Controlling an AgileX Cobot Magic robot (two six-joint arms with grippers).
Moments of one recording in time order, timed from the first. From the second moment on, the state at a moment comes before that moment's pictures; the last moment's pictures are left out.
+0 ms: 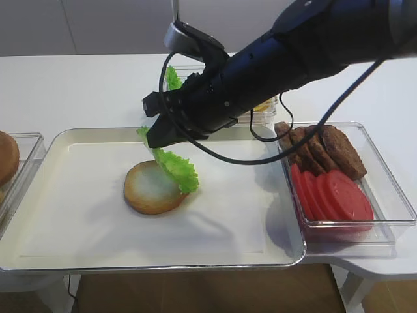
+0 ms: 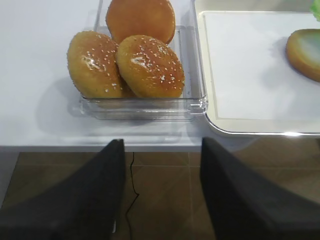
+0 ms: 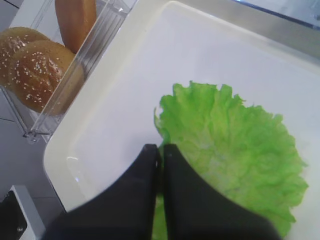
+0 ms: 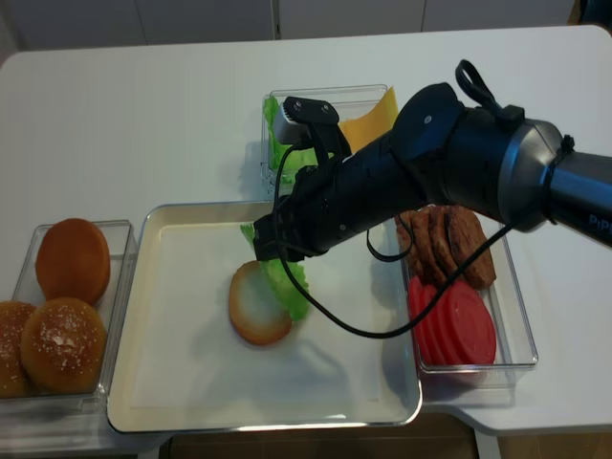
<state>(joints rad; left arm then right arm) -0.02 -0.02 -0.50 0.08 1.20 -0.16 0.58 1.80 -1.25 1.11 0.69 -0.74</state>
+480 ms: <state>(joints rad) -0.02 -0.02 -0.50 0.08 1.20 -0.16 0.58 1.80 -1.25 1.12 0.71 -0.75</state>
